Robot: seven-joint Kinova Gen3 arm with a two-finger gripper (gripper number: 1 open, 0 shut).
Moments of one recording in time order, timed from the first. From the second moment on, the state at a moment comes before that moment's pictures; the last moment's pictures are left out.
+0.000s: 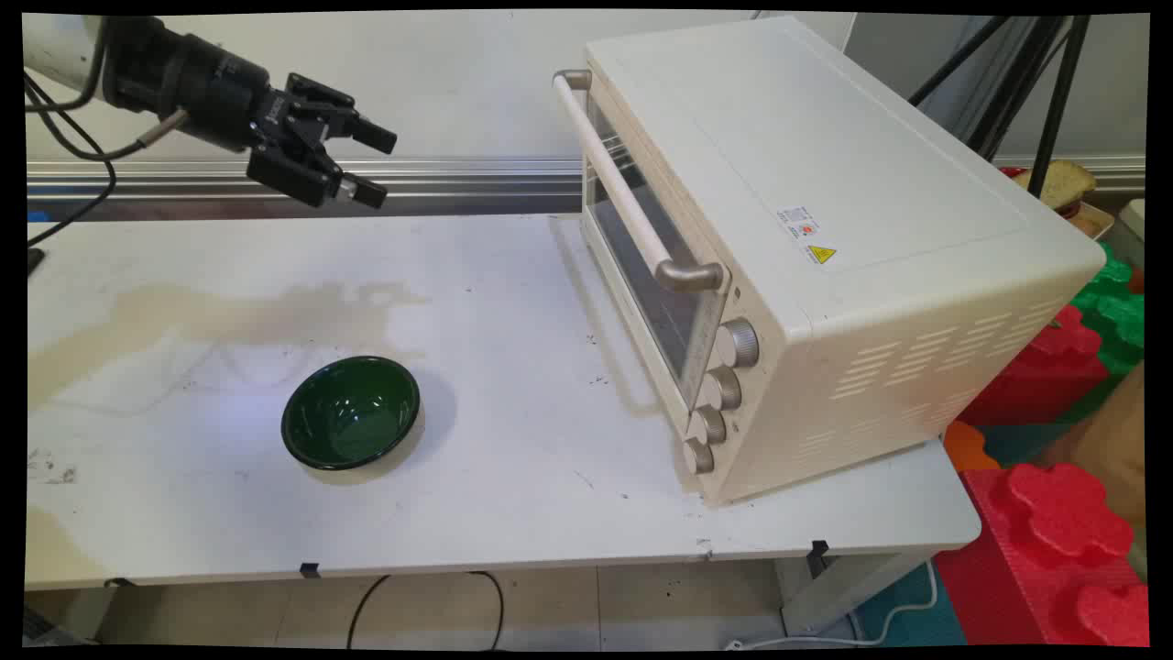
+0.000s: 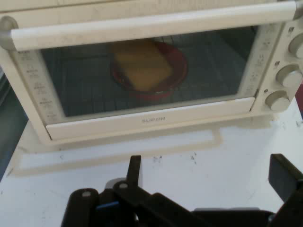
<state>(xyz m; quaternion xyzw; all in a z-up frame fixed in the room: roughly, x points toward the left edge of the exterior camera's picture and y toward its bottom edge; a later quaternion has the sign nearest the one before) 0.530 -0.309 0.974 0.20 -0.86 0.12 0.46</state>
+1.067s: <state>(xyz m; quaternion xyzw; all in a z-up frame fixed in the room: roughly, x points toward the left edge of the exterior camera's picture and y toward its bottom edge) 0.479 -0.349 1.015 0.20 -0.81 0.14 0.53</state>
